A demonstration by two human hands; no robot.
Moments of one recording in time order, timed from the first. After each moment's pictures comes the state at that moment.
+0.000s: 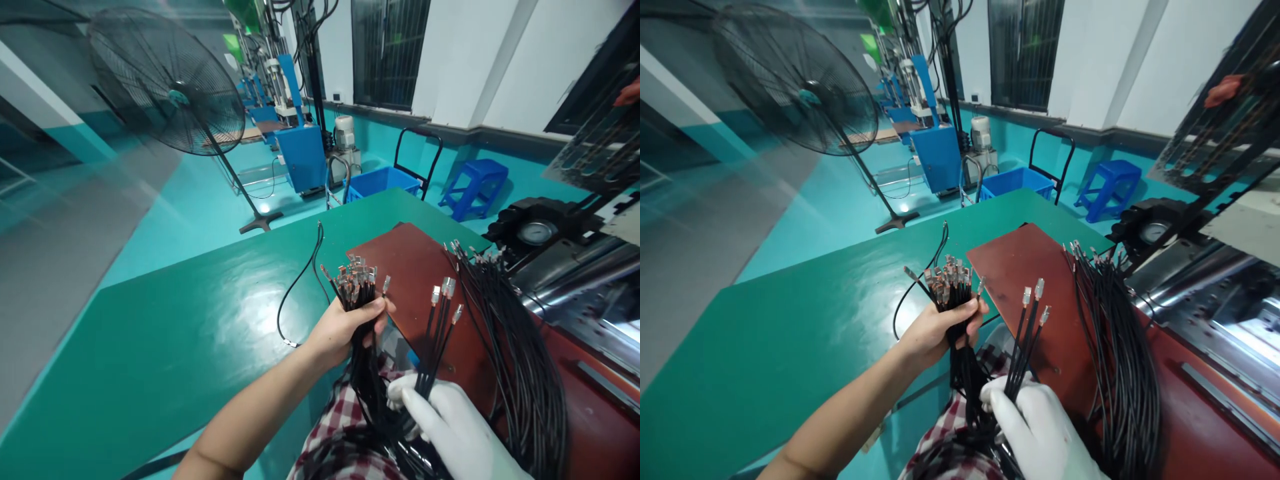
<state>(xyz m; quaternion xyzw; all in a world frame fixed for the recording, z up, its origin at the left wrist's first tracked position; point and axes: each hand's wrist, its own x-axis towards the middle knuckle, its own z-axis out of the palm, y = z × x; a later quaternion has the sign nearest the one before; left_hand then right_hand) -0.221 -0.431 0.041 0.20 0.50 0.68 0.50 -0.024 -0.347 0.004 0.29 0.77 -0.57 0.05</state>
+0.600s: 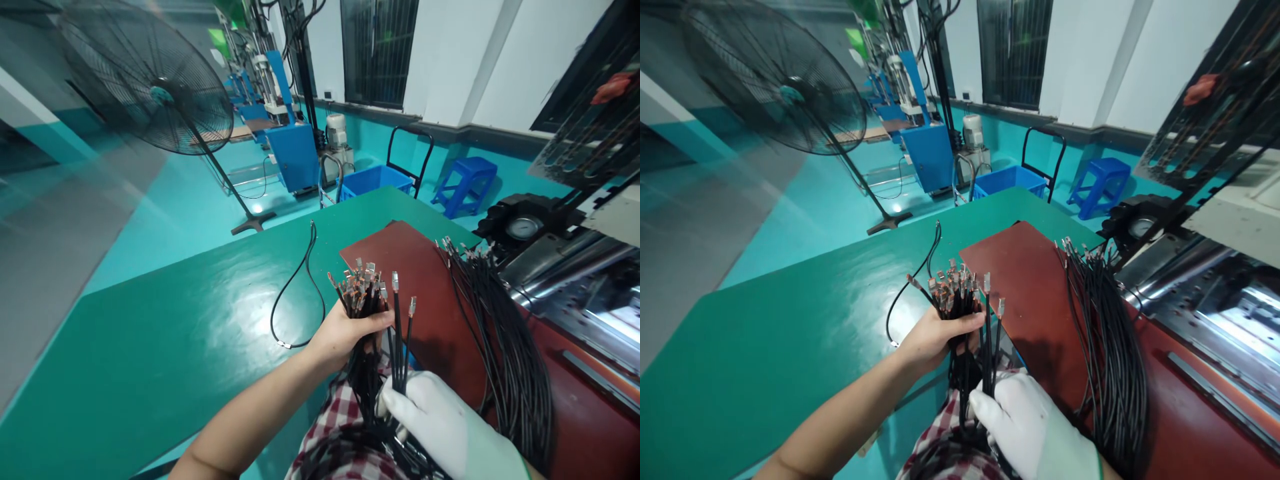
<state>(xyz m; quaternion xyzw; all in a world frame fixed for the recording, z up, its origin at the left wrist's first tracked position) -0.208 -0.422 0.045 0.18 0.54 0.67 0.47 -0.050 -0.345 0.027 0.18 0.80 -0.55 0.12</state>
